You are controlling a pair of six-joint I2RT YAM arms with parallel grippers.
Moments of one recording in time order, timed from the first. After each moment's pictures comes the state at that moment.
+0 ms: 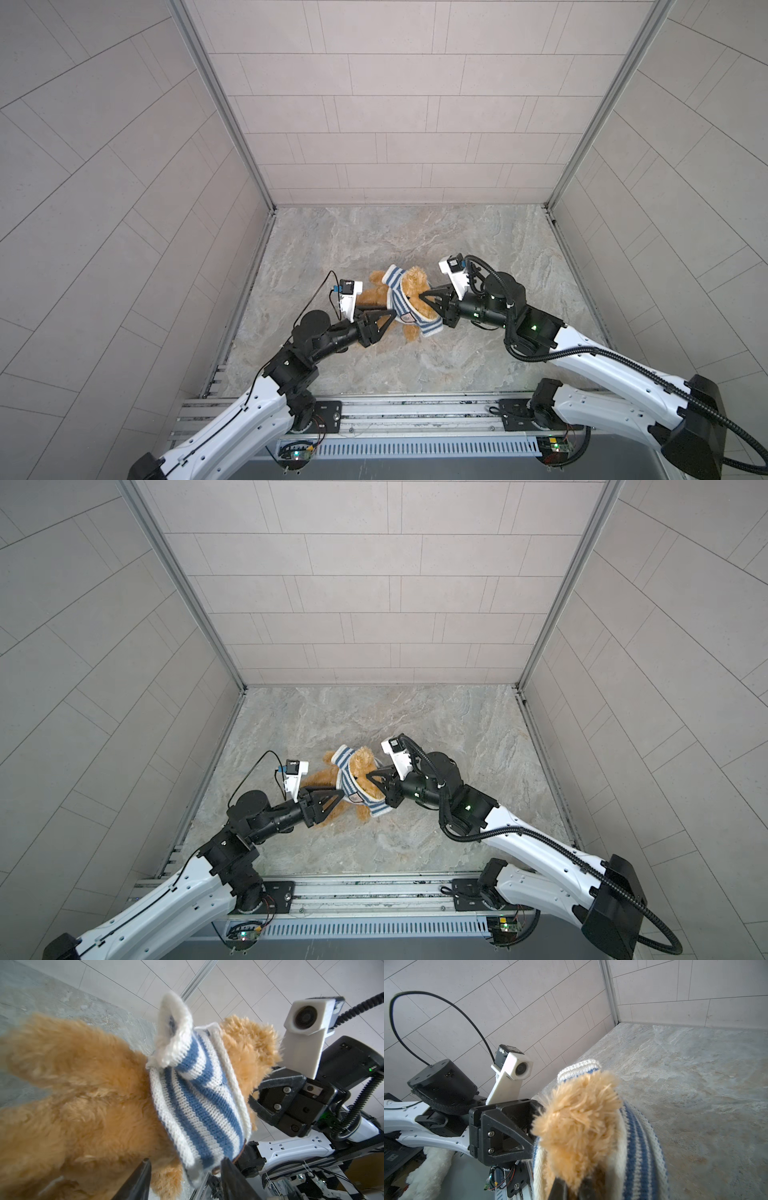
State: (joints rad) left arm -0.66 0.57 0.30 0.14 0.37 -0.73; right arm 0.79 0.99 0.73 0.04 -0.30 0.39
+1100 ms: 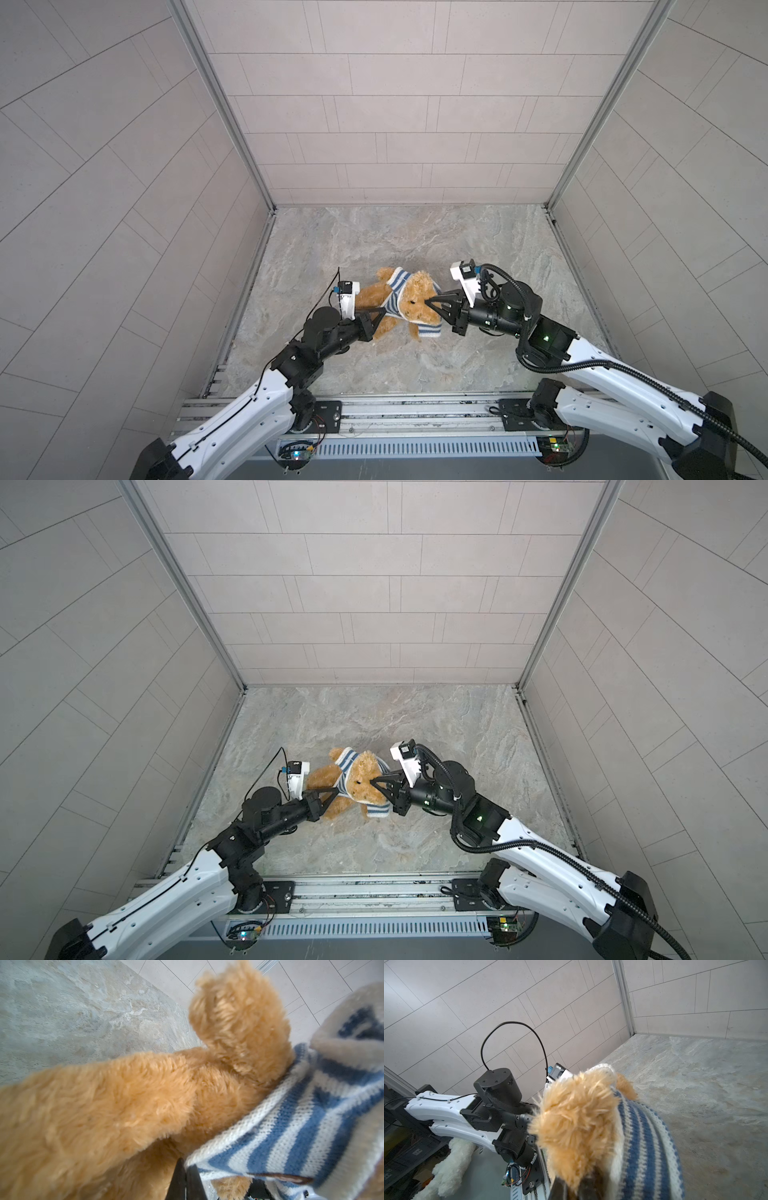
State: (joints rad) left arm -0.64 0.66 0.28 0.07 0.20 -0.78; right arm 0.79 0.87 0.66 0.11 -0.37 0.43
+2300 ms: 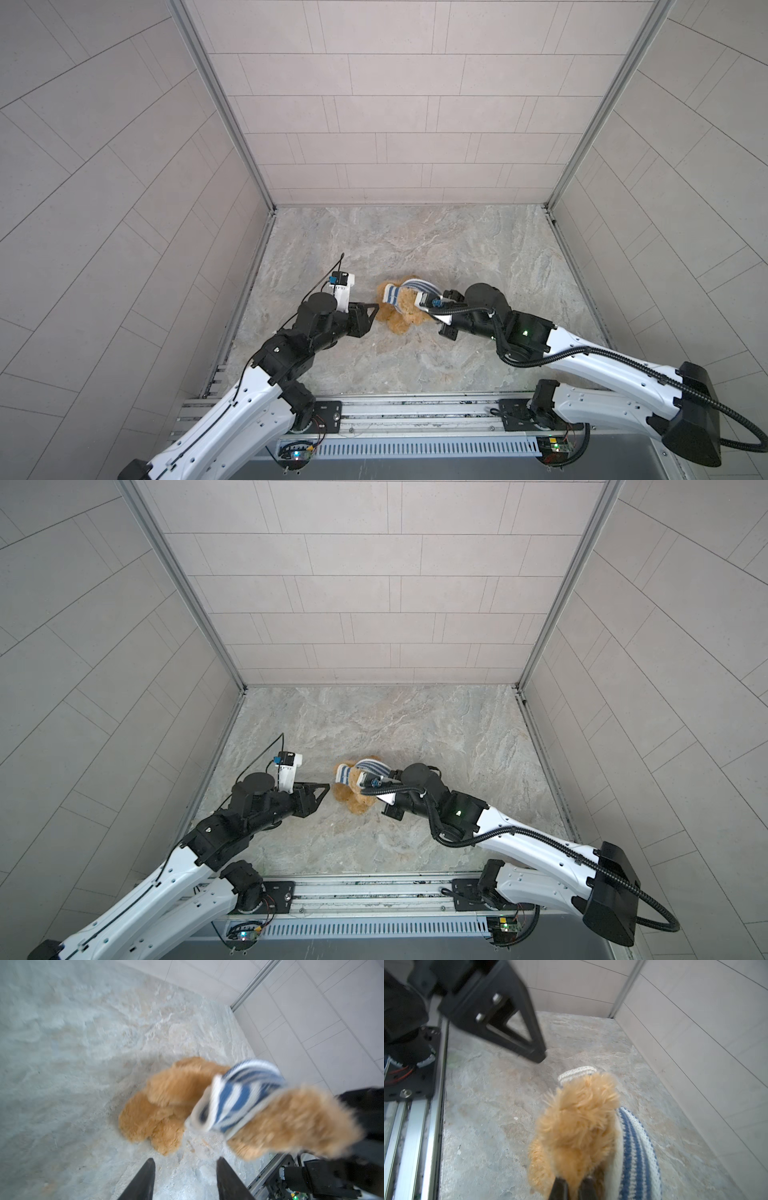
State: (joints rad) left arm -0.61 0.64 0.65 -0.48 0.11 -0.53; right arm 0.97 1.04 0.76 -0.15 -0.05 -0.47
